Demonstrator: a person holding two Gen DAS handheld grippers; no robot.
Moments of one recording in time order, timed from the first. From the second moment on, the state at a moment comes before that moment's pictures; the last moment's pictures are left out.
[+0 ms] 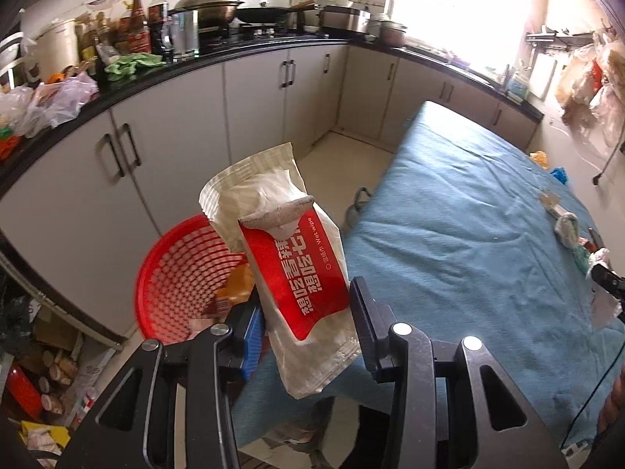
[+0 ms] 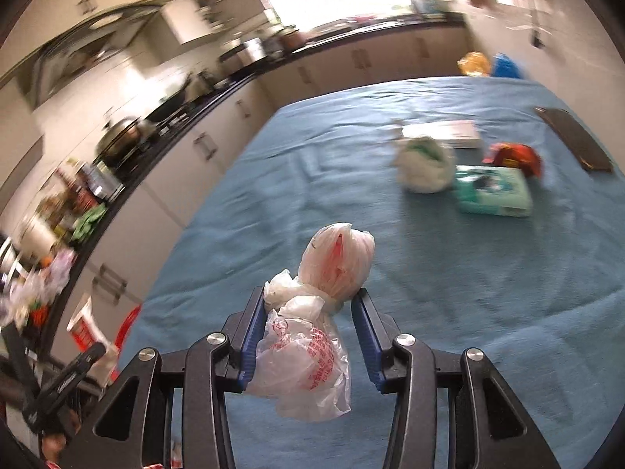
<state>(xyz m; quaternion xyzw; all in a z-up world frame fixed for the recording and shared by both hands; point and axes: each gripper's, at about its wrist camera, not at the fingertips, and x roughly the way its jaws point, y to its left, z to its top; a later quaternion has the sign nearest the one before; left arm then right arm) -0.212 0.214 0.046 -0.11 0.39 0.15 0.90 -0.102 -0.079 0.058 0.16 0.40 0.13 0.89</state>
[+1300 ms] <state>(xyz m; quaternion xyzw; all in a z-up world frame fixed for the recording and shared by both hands) -0.227 0.336 0.007 -0.20 0.39 0.21 0.87 -0.061 0.228 0.041 0.07 0.43 0.39 0.81</state>
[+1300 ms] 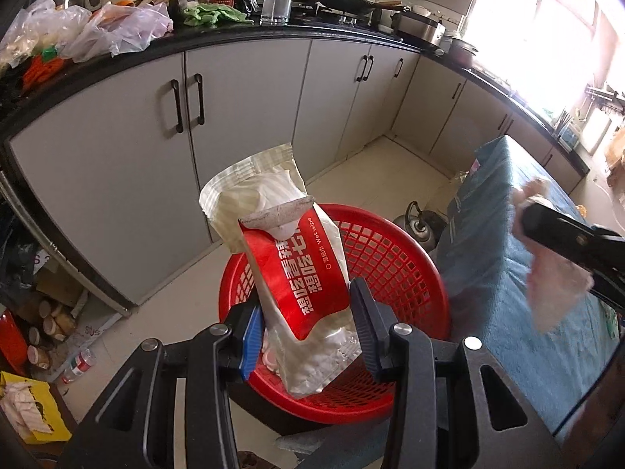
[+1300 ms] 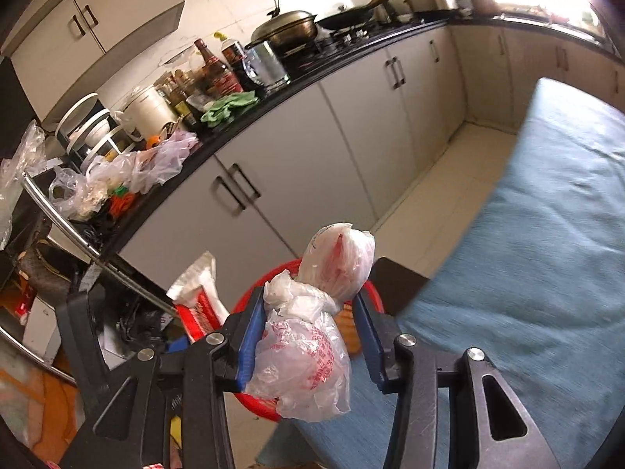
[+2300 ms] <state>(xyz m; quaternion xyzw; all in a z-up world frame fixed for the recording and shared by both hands) -0.224 0.296 0.029 -0.13 0.39 0.24 0.88 -0.059 0.161 0.028 0.10 0.44 0.35 0.82</state>
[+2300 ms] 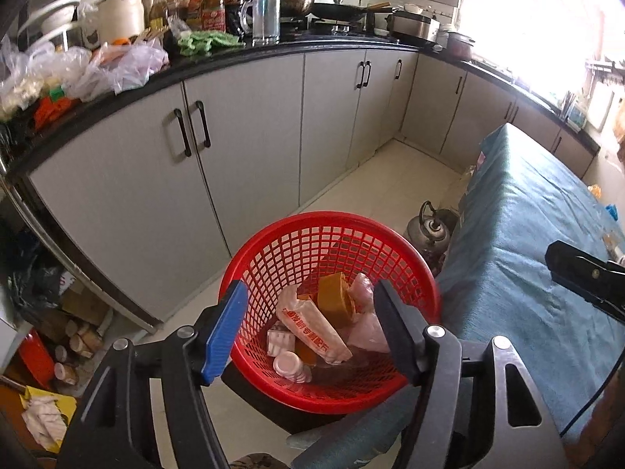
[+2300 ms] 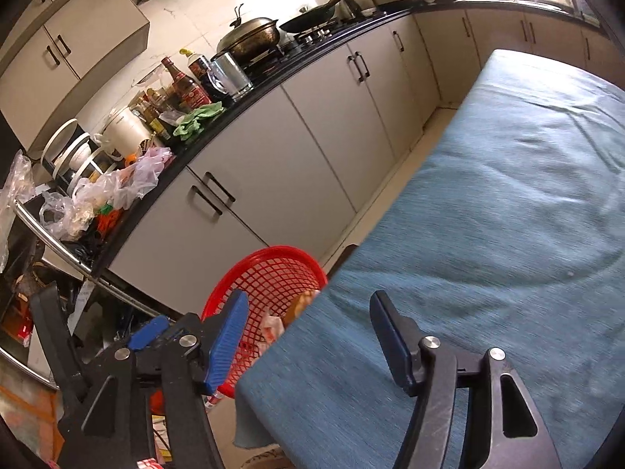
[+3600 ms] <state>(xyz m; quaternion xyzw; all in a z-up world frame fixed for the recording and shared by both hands) -0.180 0.124 0.083 -0.03 0.38 0.11 0.92 -0.093 -0.089 0.036 0.17 0.40 0.19 0.88</state>
